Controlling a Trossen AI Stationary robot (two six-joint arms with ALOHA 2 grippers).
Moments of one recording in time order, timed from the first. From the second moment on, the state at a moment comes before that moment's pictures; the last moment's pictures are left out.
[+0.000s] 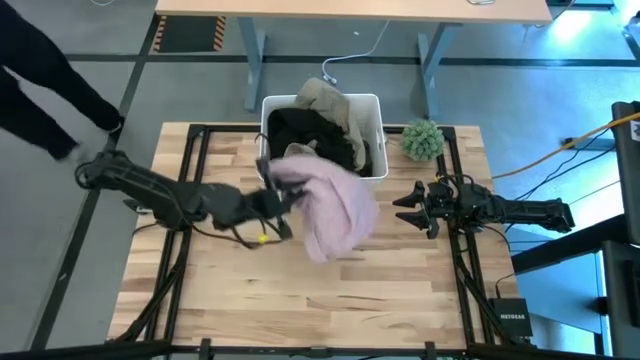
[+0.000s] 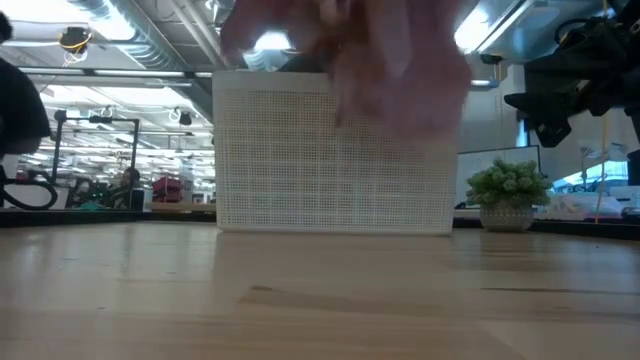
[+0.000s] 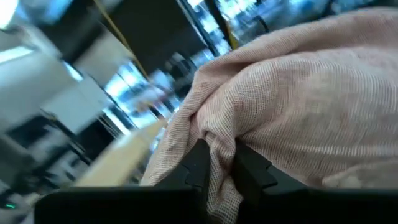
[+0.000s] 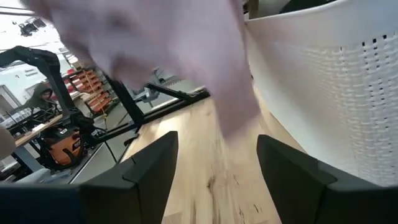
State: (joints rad) left arm -0.33 1.32 1.20 0.10 -0.80 0.54; right arm -0.02 0.05 0.02 -0.01 -0.09 0.44
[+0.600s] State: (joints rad) left arm 0.09 1.30 1.21 0.15 -0.64 0.46; right arm -0.02 0.05 0.02 -0.01 -0.09 0.44
